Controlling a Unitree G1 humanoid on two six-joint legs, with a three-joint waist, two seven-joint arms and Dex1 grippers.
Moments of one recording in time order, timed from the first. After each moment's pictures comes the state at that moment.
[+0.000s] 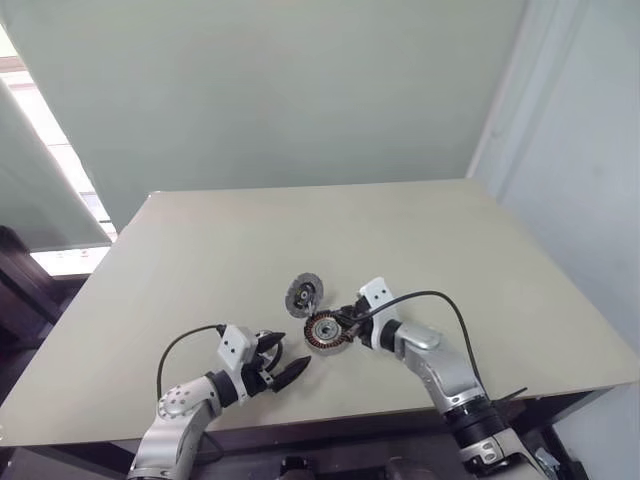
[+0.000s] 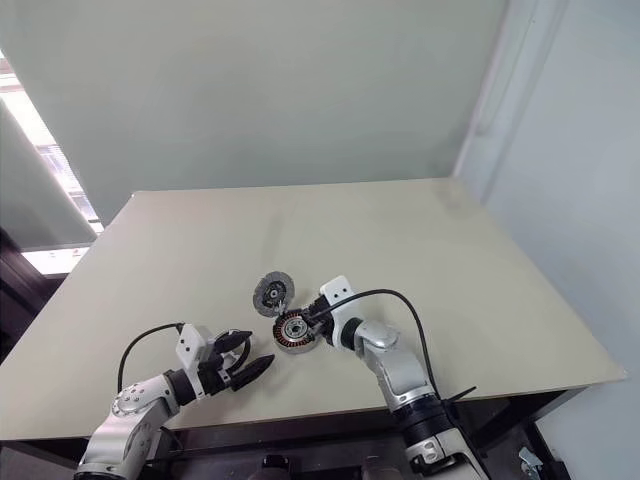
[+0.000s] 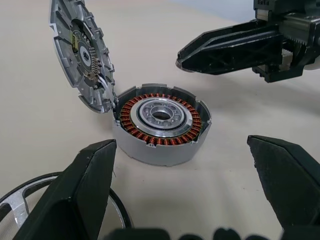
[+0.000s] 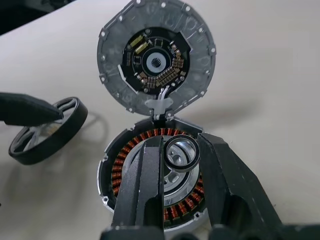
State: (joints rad) left arm 0.07 0.40 0.02 0.08 -0.35 0.11 -0.86; right arm -0.37 -0.03 0.27 0.24 0.10 0.37 0.52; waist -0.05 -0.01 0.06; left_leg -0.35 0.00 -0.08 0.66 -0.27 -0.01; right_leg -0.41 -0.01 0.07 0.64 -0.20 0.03
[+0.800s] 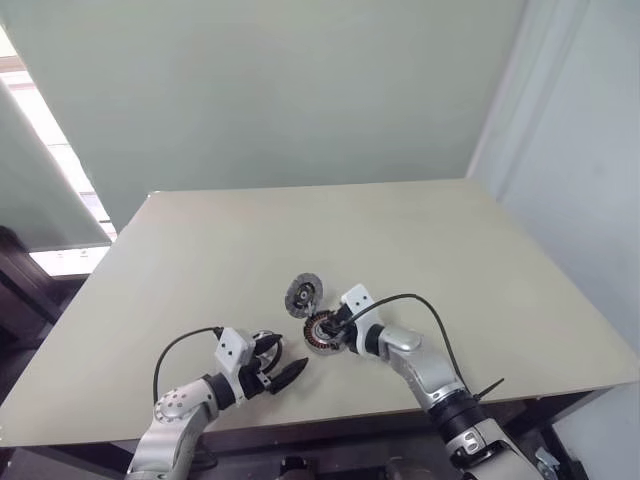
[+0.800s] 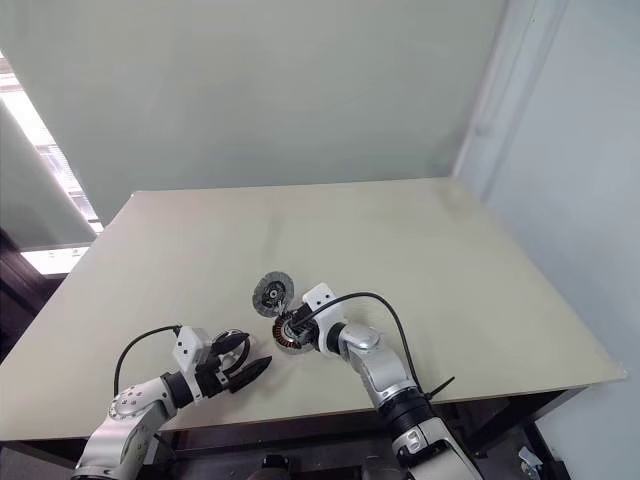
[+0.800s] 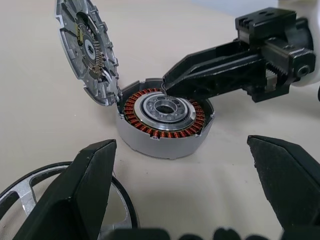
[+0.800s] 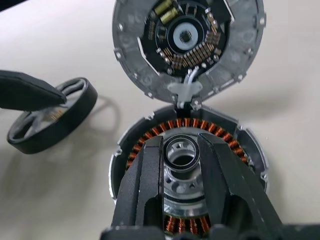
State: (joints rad) left arm 0.09 0.41 0.02 0.08 -0.35 0.10 -0.85; right arm -0.42 0.03 0.31 0.42 0.07 0.30 0.52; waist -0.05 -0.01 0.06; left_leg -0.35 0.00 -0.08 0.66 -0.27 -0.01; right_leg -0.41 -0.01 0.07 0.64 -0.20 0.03
